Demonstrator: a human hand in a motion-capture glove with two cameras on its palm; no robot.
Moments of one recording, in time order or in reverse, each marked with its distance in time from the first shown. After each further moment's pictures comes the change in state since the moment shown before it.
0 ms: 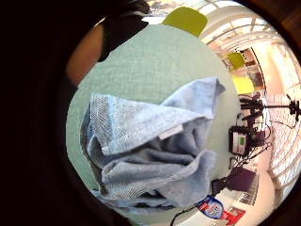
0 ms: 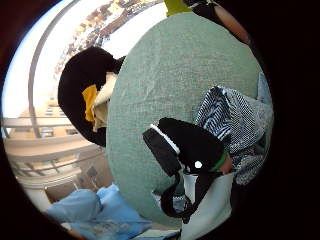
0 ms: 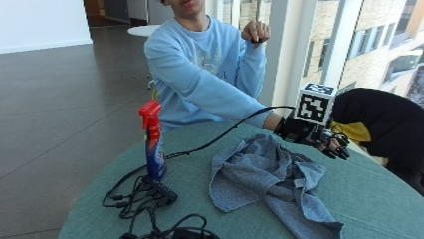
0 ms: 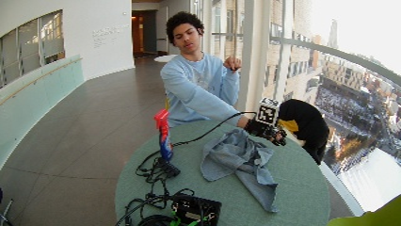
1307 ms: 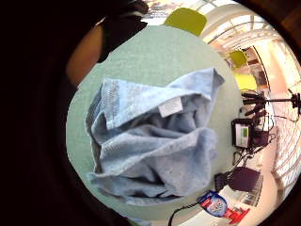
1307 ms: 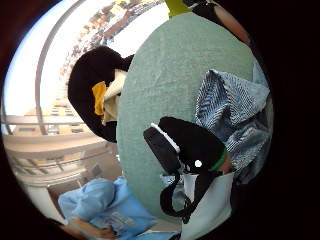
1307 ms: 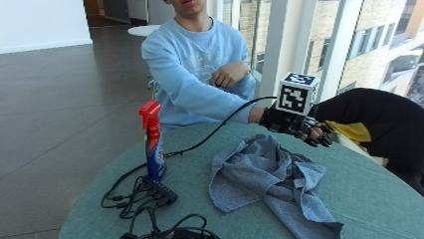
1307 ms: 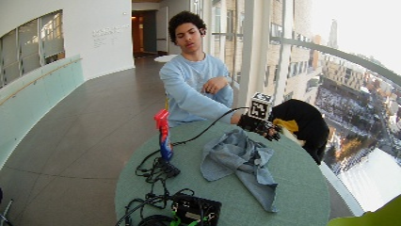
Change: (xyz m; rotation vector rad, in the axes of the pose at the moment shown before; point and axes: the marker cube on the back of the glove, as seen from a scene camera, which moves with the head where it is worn) arm 0.006 0.050 -0.023 0.011 -0.082 -0.020
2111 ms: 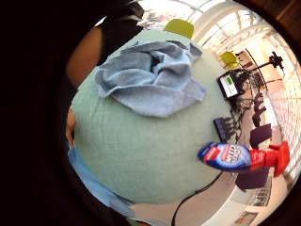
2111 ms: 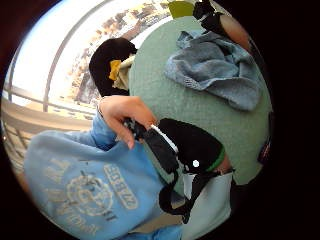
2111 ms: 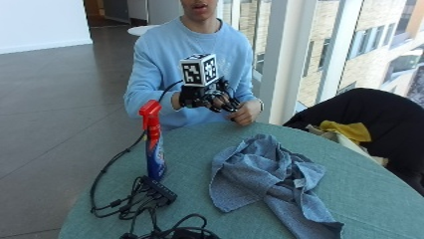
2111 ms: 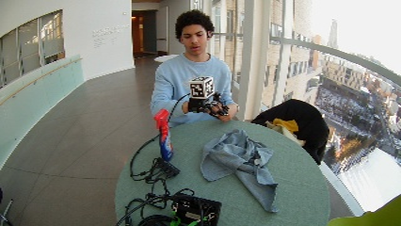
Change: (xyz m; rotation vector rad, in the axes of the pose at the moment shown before) arm 0.015 0.284 -0.018 0.168 -0.014 -0.009
